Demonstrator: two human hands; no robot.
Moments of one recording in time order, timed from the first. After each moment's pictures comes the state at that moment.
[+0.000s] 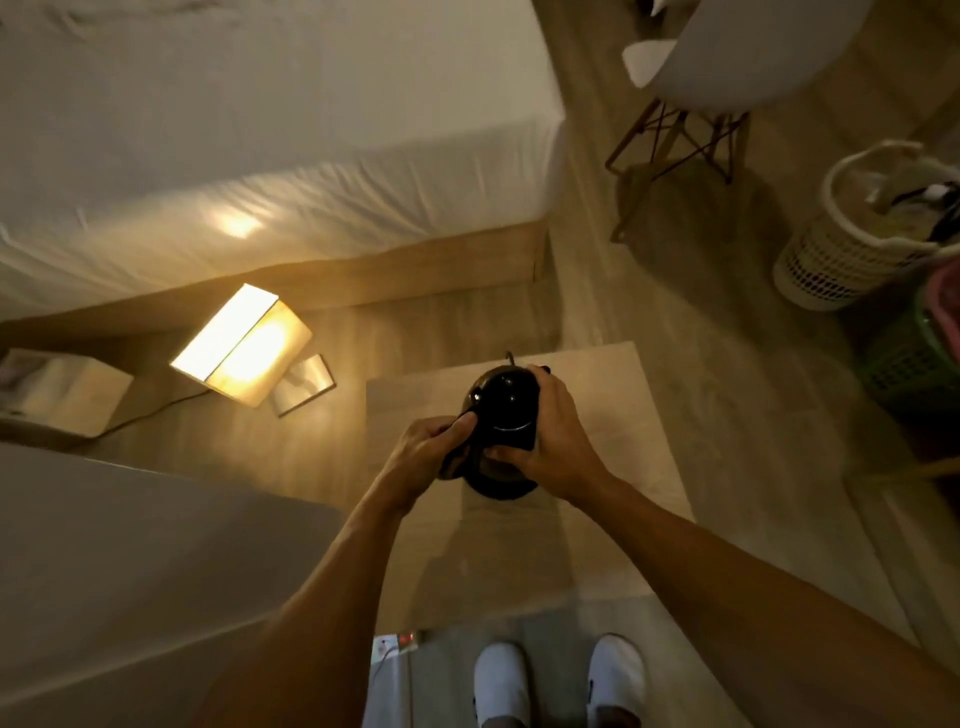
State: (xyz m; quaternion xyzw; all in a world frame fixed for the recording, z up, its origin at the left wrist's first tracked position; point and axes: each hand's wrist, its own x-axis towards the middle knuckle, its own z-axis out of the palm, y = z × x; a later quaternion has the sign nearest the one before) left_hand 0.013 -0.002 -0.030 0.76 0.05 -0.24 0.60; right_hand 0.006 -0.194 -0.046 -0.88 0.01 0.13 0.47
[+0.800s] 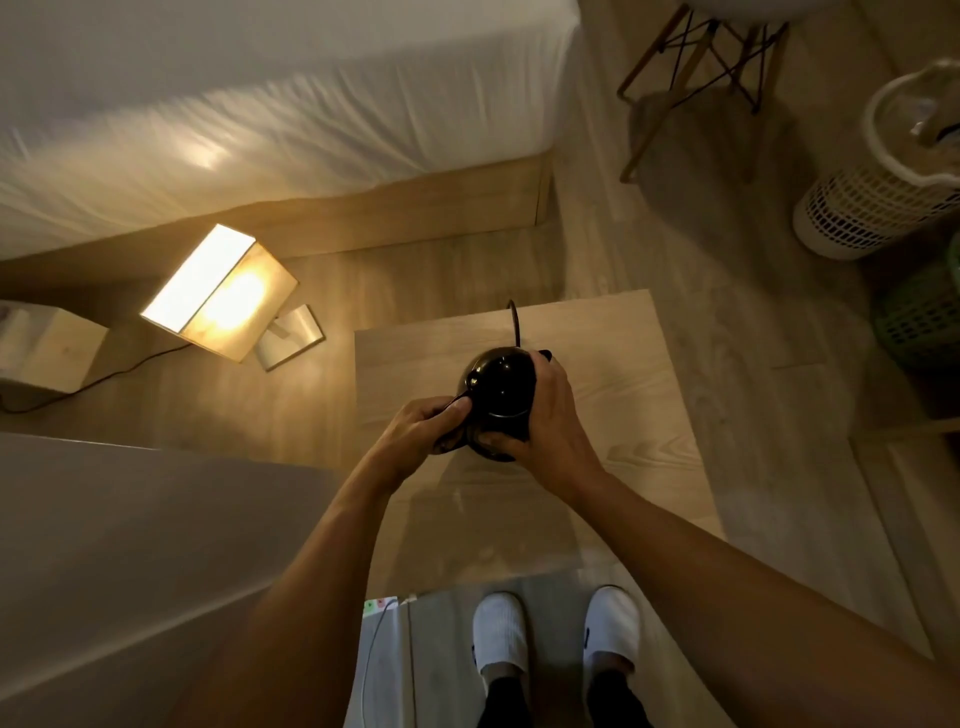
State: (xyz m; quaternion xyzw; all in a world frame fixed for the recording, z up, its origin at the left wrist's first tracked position) left_hand 0.009 0.018 -0.087 0.76 -0.01 -0.30 0.58; right_hand -0.018 -0.174 -0.117 -0.90 0.02 0.10 0.42
